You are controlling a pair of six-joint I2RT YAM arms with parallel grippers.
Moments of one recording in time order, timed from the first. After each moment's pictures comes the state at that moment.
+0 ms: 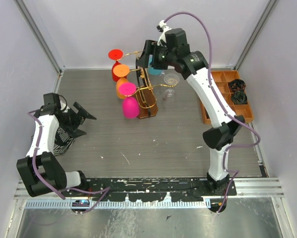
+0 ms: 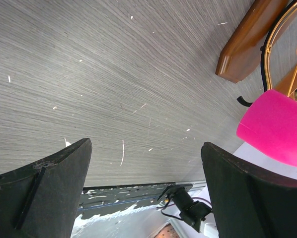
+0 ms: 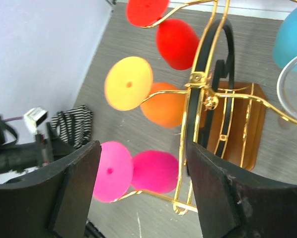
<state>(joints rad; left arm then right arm) 0.25 1.30 1.00 -0.89 0.45 -0.64 0.52 2.00 2.39 -0.83 -0.21 0.45</state>
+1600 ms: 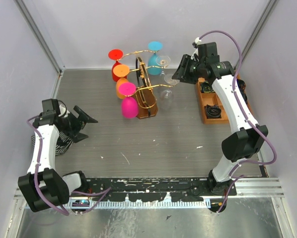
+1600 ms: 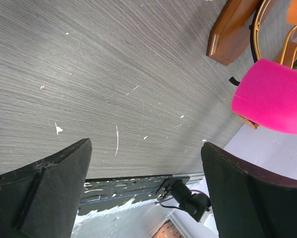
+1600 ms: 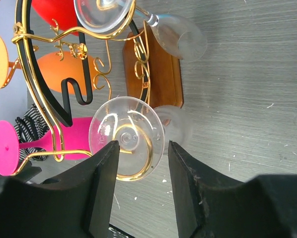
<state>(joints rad) 0.25 1.14 0.92 -0.91 0.50 -0.66 0.24 1.69 1.87 -0.86 -0.27 0.47</state>
